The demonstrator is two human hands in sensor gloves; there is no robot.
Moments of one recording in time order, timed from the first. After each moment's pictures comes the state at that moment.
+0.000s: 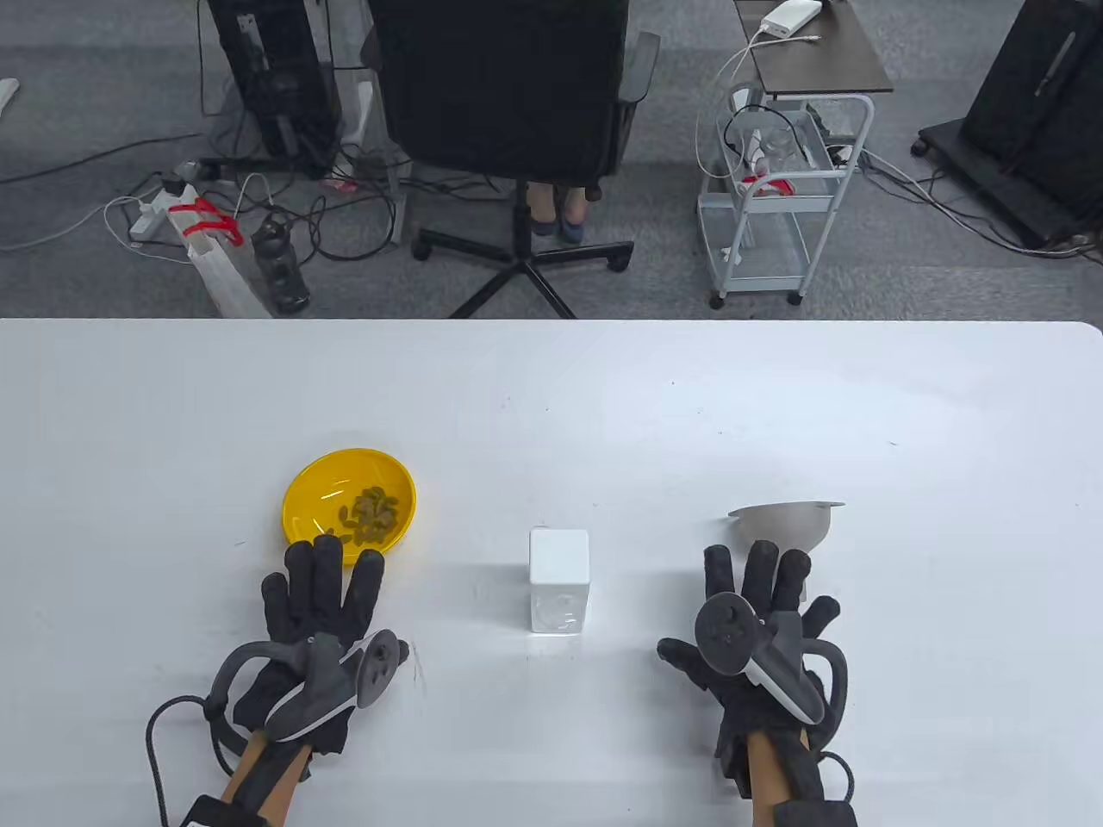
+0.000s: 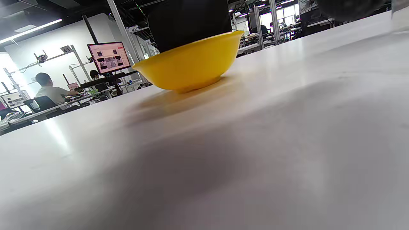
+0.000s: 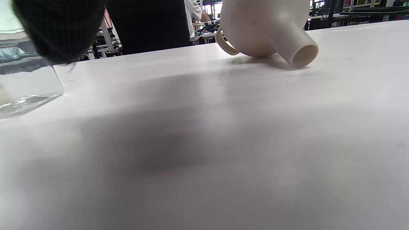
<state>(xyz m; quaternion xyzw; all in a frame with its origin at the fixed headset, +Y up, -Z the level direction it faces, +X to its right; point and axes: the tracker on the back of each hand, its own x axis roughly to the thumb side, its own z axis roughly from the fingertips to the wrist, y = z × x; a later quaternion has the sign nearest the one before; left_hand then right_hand) -0.229 -0.732 -0.241 -0.05 -0.05 -0.16 0.99 0.170 -0.726 -0.260 -0.01 0.07 0.99 0.08</state>
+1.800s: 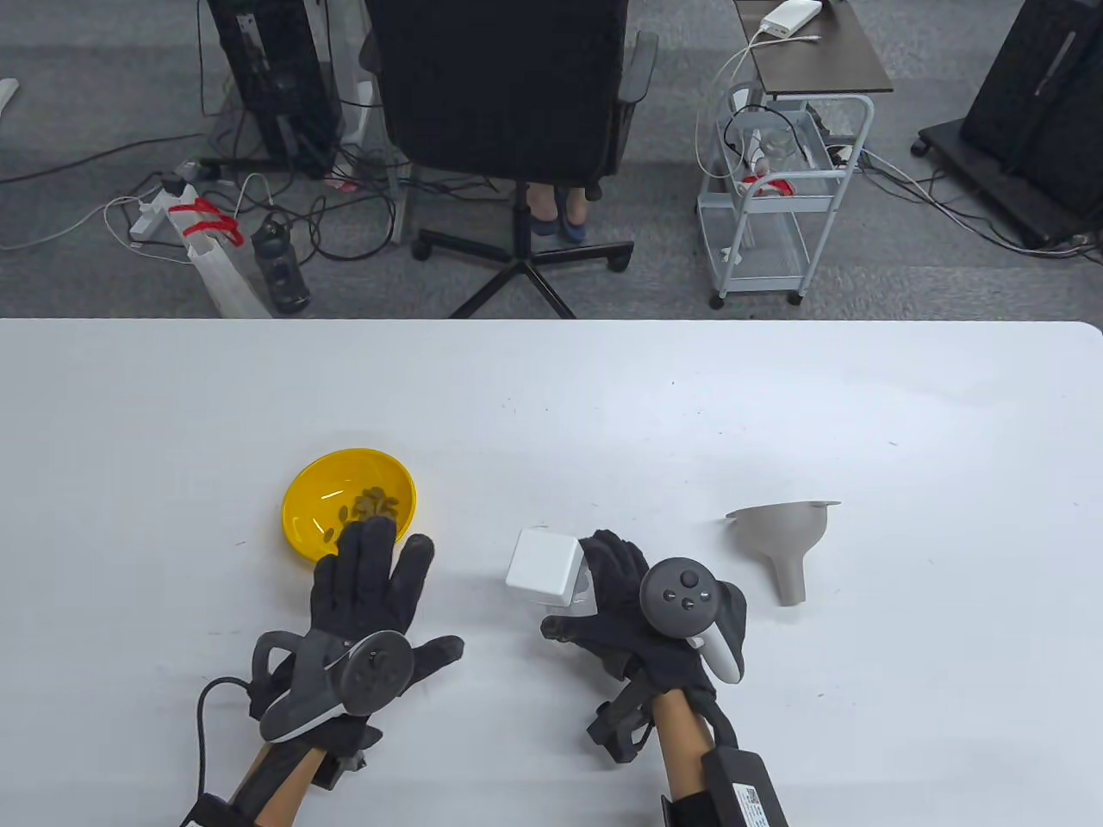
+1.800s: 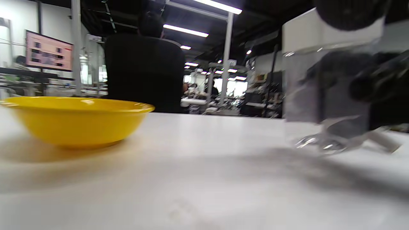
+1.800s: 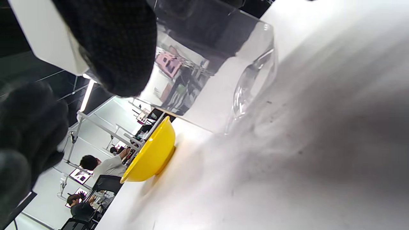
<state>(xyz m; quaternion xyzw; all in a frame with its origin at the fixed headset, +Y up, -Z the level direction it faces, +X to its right) -0.189 -0.687 -0.237 0.05 -0.19 0.07 0.98 0.087 -0.733 -0.290 0.14 0.07 0.88 0.44</state>
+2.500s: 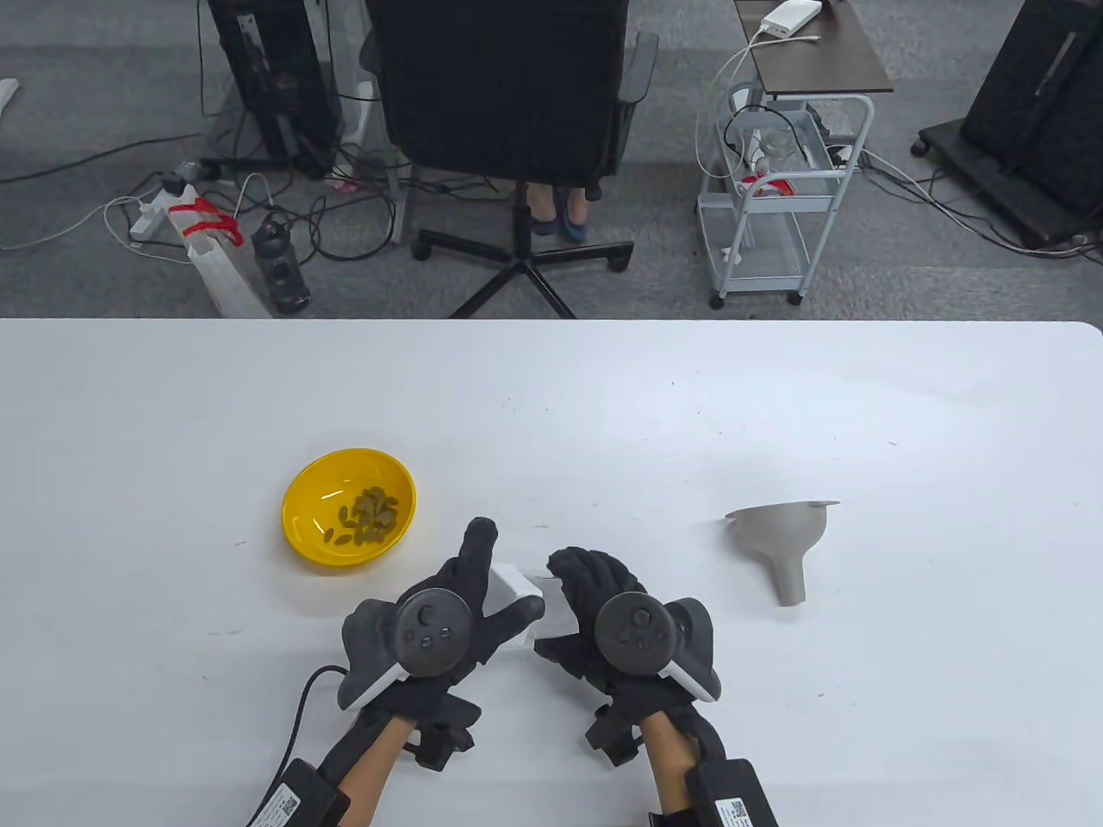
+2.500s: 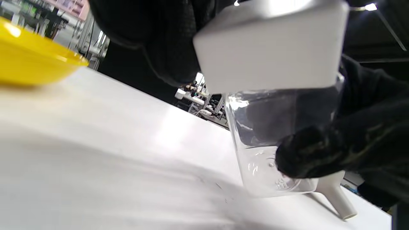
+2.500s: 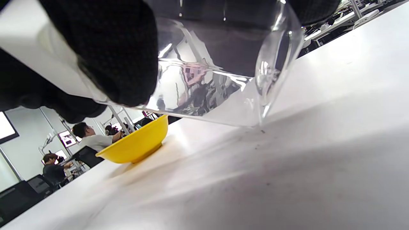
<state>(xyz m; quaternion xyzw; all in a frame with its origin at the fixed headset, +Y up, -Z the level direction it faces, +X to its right) -0.151 -0.699 -0.261 0.00 -0.14 0.24 0.96 0.064 -0.722 -0.272 0.20 -0.02 0.94 0.28</state>
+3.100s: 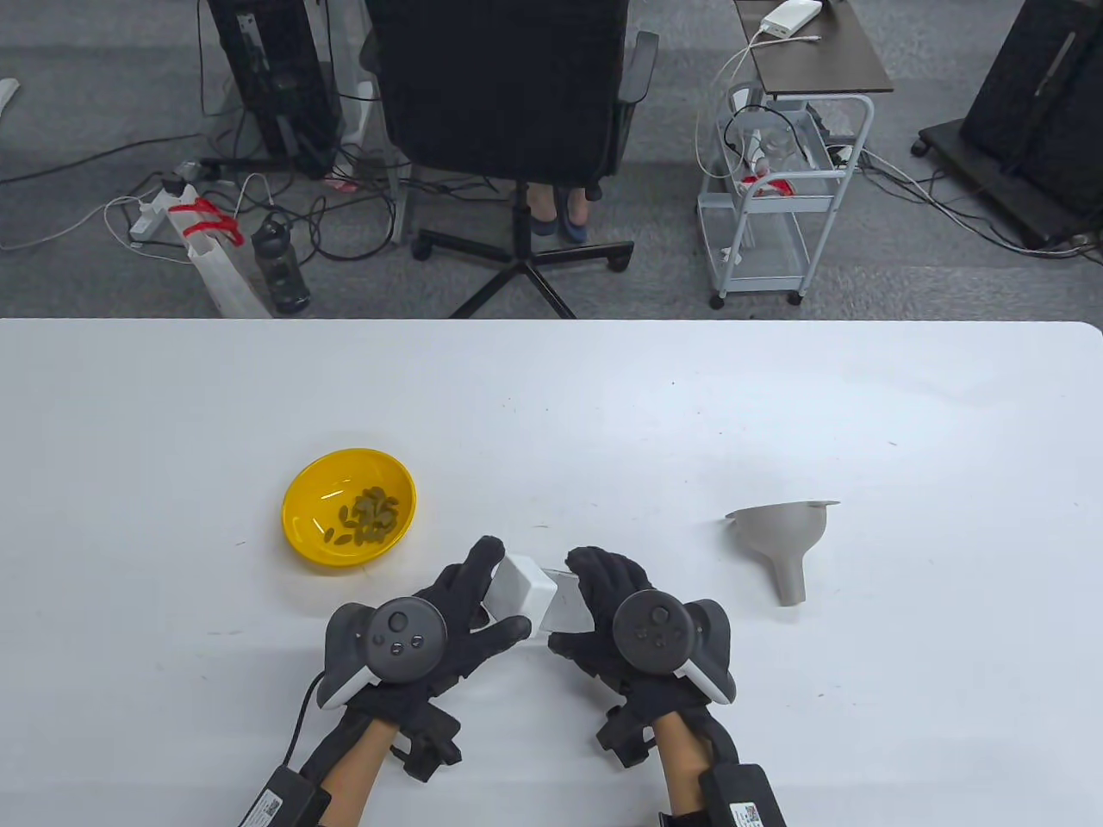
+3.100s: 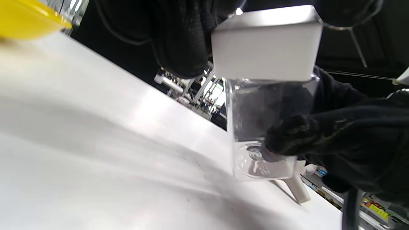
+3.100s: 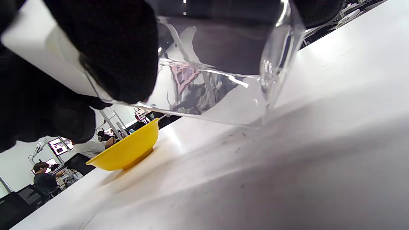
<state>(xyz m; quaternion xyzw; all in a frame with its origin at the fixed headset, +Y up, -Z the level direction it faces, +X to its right) -0.158 -0.717 -0.261 -0.04 -0.20 0.29 0.93 0.080 -0.722 -0.274 0.17 -0.02 0.94 0.30</state>
